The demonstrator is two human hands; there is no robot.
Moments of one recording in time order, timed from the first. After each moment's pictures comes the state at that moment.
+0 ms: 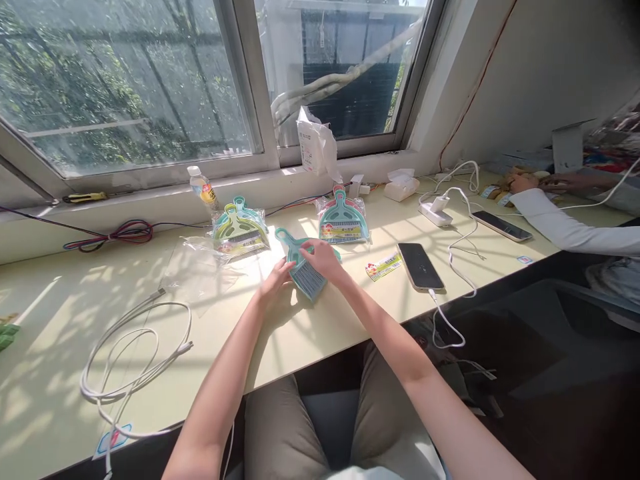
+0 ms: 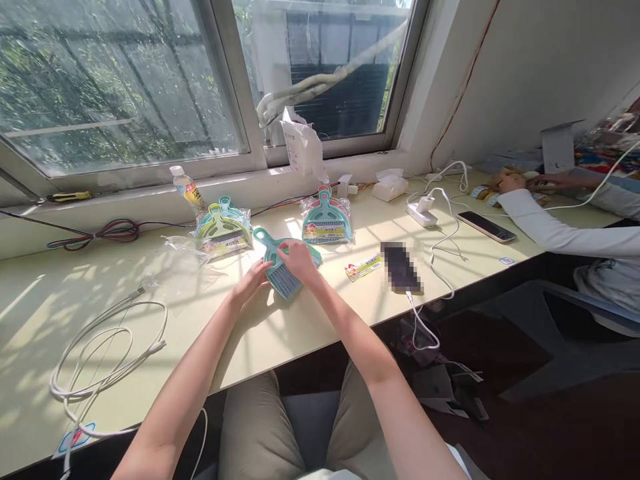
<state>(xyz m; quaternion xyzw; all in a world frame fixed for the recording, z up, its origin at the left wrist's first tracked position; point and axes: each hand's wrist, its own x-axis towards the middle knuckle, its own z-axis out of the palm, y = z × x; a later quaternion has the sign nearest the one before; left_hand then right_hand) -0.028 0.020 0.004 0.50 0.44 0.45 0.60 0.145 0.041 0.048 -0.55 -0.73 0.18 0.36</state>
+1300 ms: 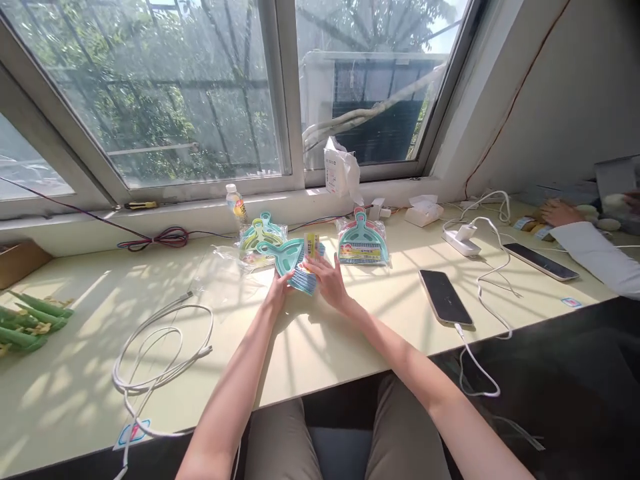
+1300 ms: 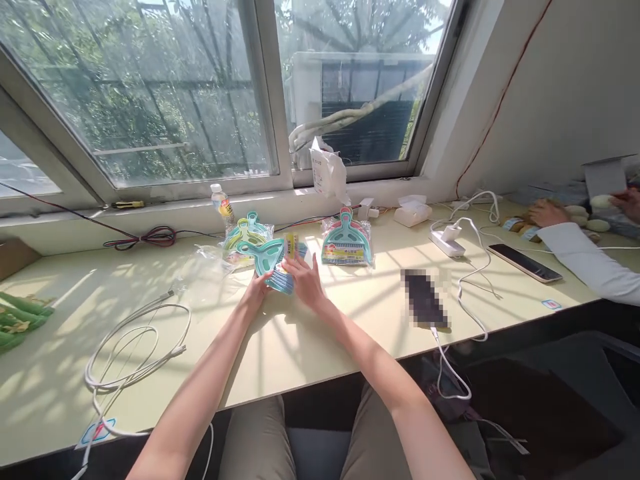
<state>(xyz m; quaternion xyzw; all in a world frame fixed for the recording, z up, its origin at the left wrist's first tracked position) -0.062 0.028 -0.003 0.42 0.43 0.60 0.53 0.123 0.027 0.035 -0.40 -0.84 0.10 0.36</state>
